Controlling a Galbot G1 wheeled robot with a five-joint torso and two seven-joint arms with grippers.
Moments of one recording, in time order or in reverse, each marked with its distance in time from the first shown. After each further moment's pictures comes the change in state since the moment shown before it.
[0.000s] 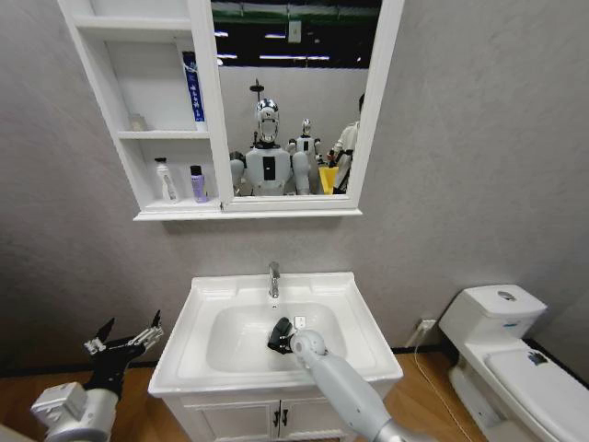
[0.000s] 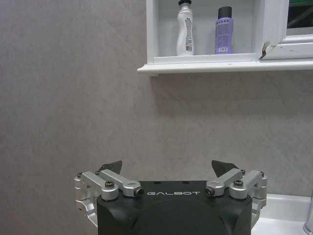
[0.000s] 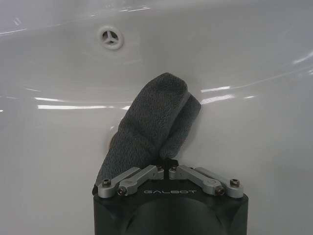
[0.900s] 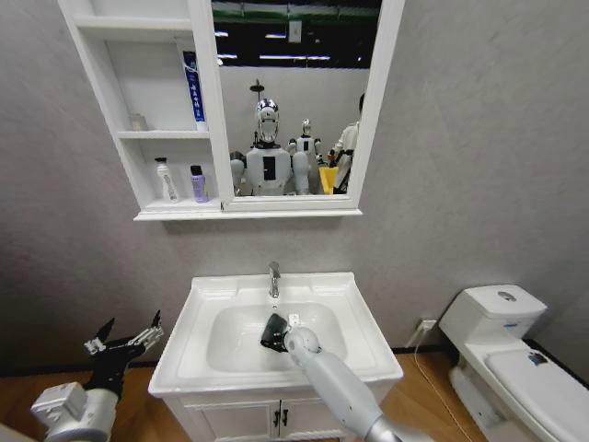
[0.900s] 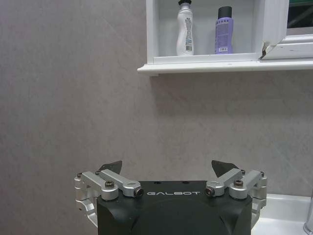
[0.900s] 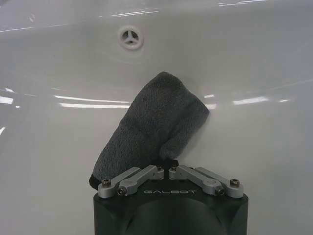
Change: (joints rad) left arm 0.000 0.000 0.000 0.000 0.000 0.000 0.000; right arm 0.010 0.015 -0.034 0.006 -0.004 -0.005 0.037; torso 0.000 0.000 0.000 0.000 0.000
